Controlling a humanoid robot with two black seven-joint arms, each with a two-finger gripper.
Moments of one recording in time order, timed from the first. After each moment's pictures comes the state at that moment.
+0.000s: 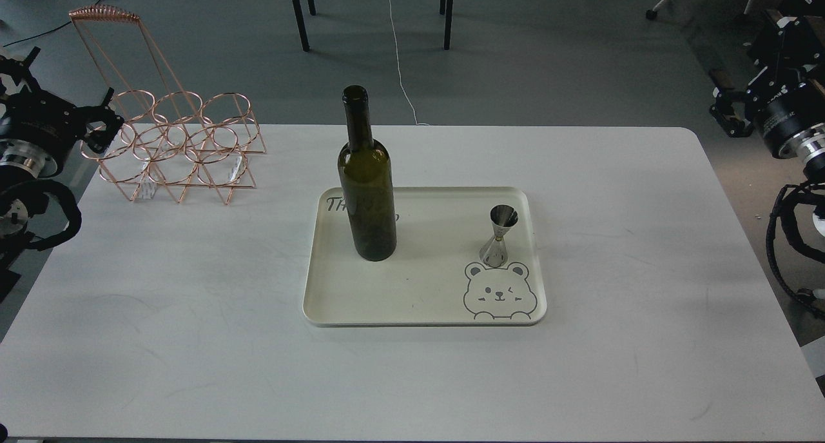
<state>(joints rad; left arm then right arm) -0.74 0.59 -0.74 -0.56 -0.44 -0.42 -0.19 0.78 -0.79 0.45 0.95 -0.18 0.19 0.49</state>
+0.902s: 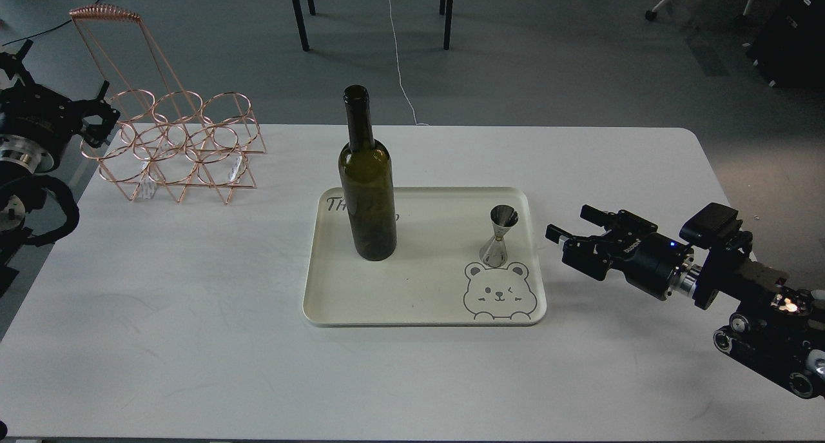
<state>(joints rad) -0.74 0.60 -0.75 -0.56 -0.44 -0.42 -0.20 0.63 -0.61 0.22 1.01 -1.69 -0.36 0.49</state>
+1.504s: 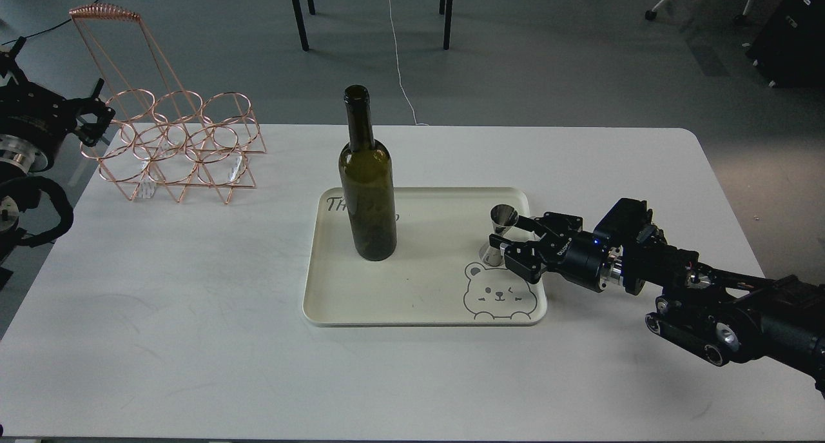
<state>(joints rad) -0.74 0.60 -0.74 -0.56 -0.44 -0.44 -0.20 0.79 -0.38 0.02 0.80 -1.70 -0.39 0.49</state>
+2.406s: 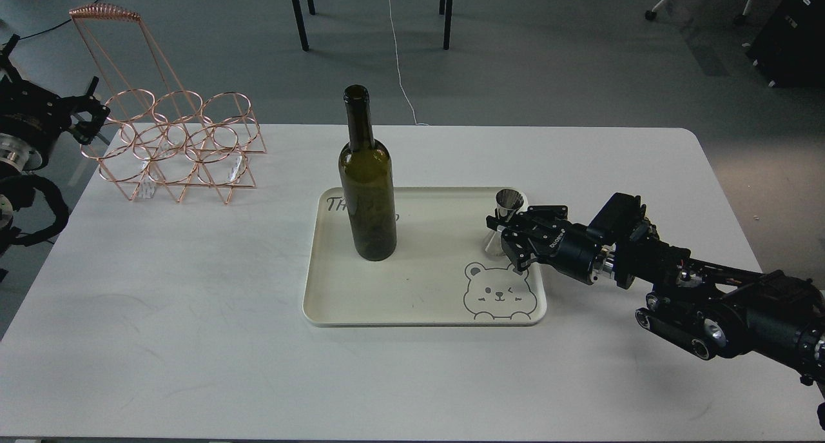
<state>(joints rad) -0.74 0.62 -0.75 -0.56 -0.44 -0.44 -0.20 0.80 -0.36 0.01 0.76 -1.69 -0.49 0.49</state>
